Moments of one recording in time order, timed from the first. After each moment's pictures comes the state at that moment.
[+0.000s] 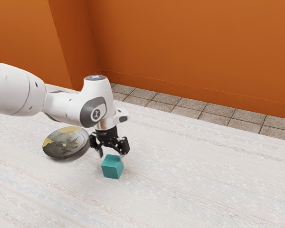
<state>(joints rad) -0.30 0.30 0.22 -2.05 -0.15 2.27 -0.13</state>
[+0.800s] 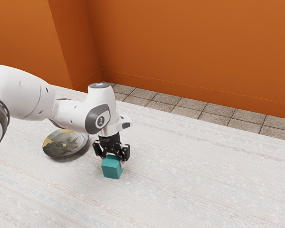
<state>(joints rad) -0.29 0.37 0.21 -2.04 -0.18 2.30 -0.14</state>
